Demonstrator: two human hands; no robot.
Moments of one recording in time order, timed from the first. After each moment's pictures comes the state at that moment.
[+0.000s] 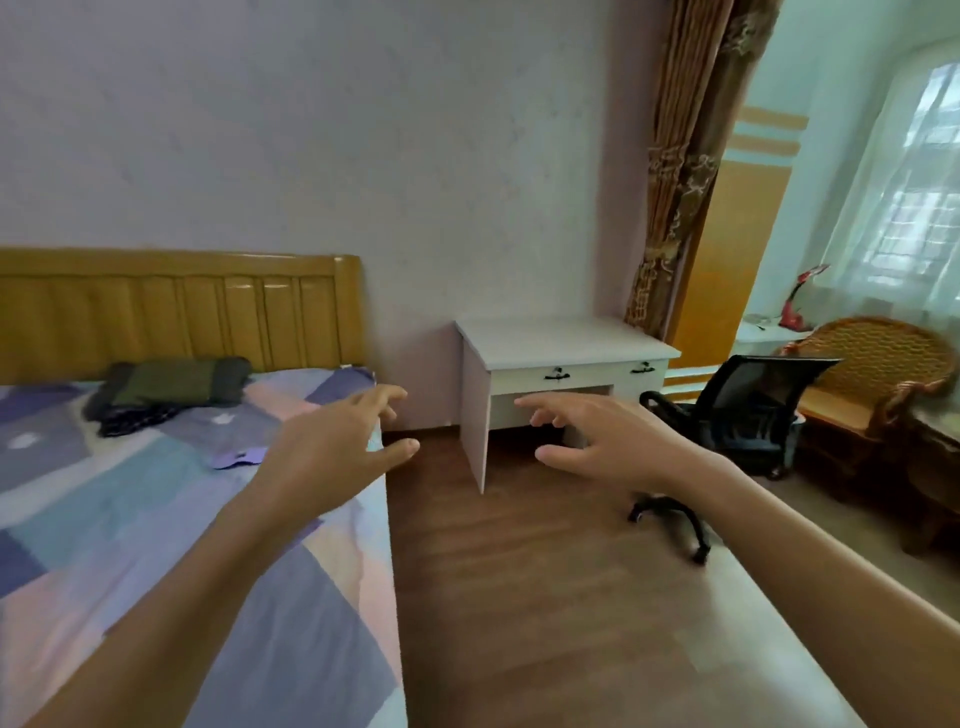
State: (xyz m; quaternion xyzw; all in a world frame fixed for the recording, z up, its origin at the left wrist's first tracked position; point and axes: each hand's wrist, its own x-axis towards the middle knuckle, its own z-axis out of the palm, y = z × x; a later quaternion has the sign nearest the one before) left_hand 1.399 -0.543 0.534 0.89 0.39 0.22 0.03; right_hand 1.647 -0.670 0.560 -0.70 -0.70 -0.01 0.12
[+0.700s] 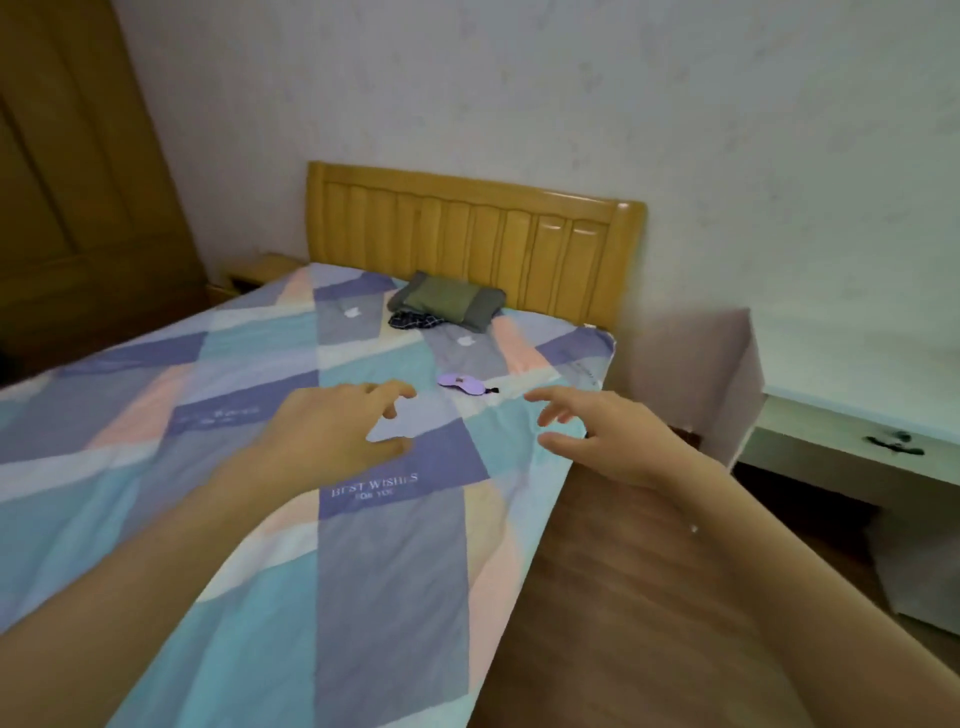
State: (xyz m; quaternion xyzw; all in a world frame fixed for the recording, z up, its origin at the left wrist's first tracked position) left_hand 1.391 -0.438 0.491 0.76 0.65 0.06 -0.05; right_hand 1.678 -0.374 0.490 -0.44 -0.88 0.14 0.11
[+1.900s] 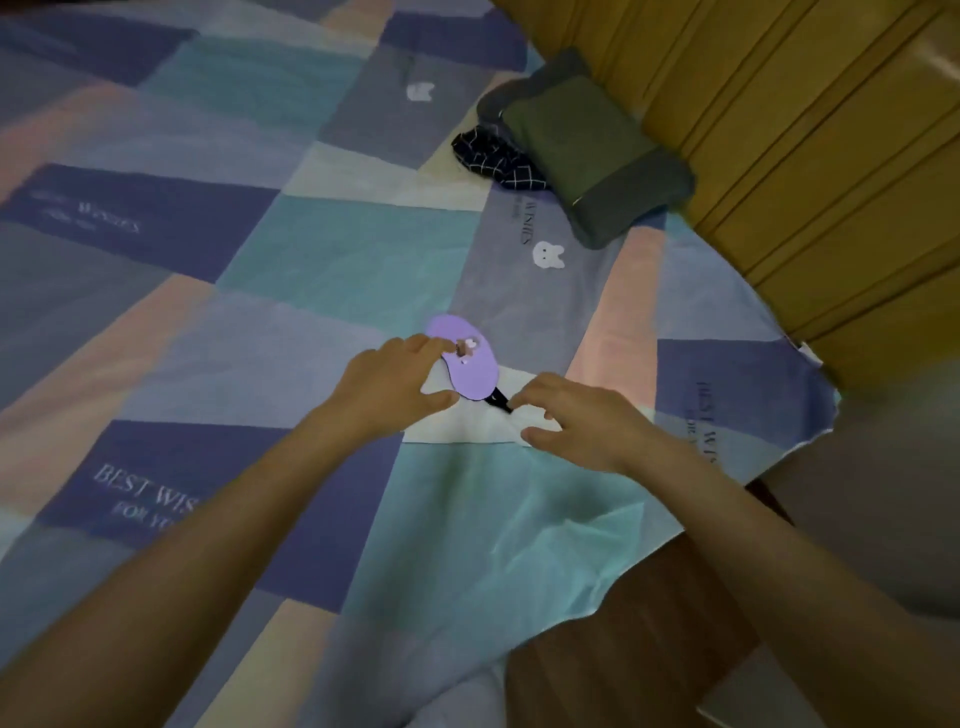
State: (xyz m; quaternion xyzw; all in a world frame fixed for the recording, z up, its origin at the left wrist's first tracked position) left_hand 1.392 0.281 0.197 0.51 0.83 0.09 0.20; right_hand 1.576 0.423 0.231 -0.19 -0.95 0.19 -0.18
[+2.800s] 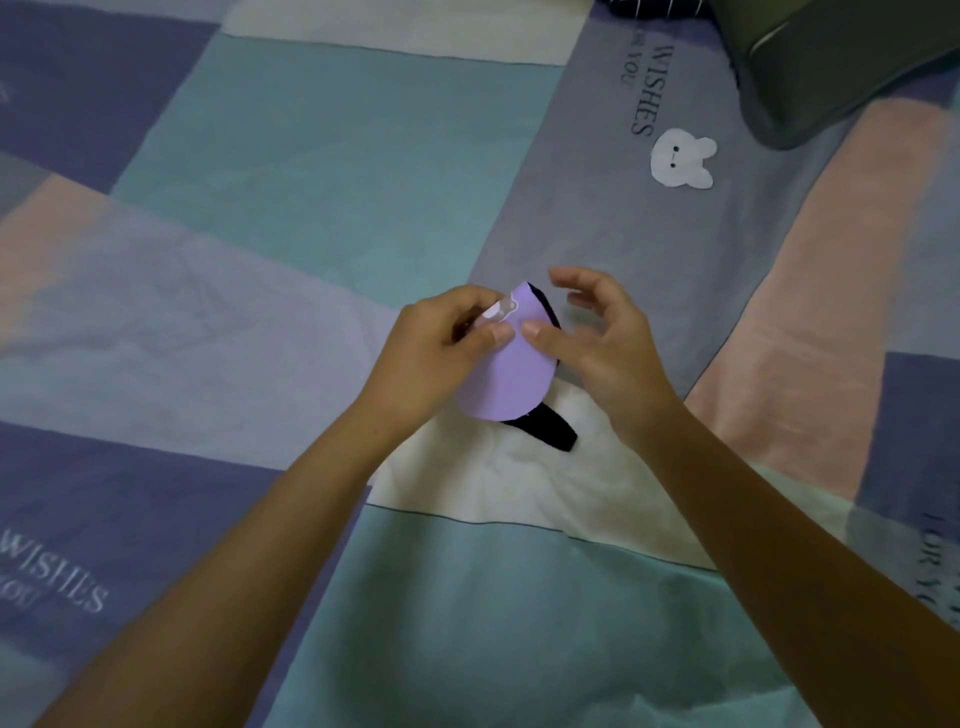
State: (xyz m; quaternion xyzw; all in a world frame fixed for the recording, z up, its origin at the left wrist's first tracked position) left_hand 1.338 0.423 0.004 0.26 0.78 0.48 0.31; right_hand 1.441 0.555 -0.002 -0.37 -0.65 0.65 0.08
